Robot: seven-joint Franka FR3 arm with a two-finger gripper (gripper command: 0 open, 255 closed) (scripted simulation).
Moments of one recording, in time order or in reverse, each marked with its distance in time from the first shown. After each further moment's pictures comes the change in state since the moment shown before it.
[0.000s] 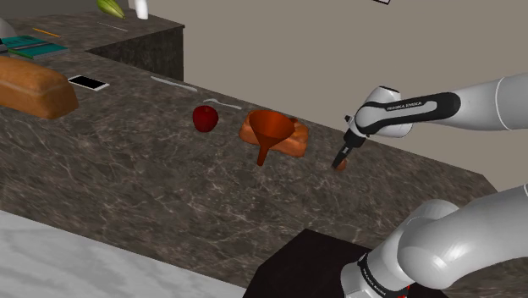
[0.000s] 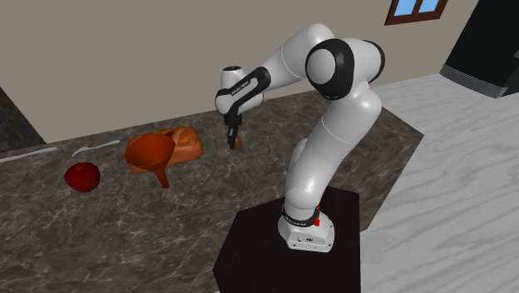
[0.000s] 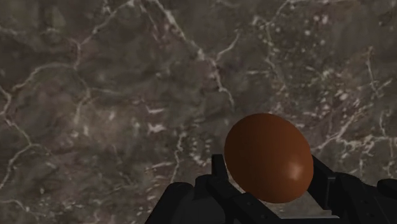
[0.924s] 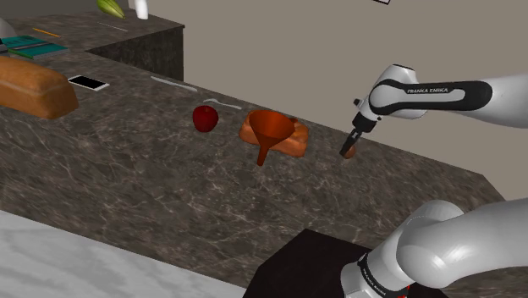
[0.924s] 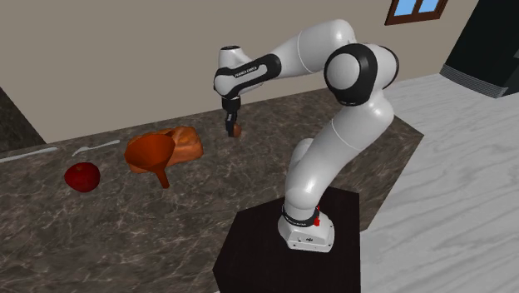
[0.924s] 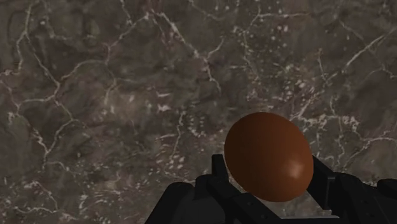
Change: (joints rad) arm -0.027 -0.124 0.066 0.103 -0.029 -0.219 0.047
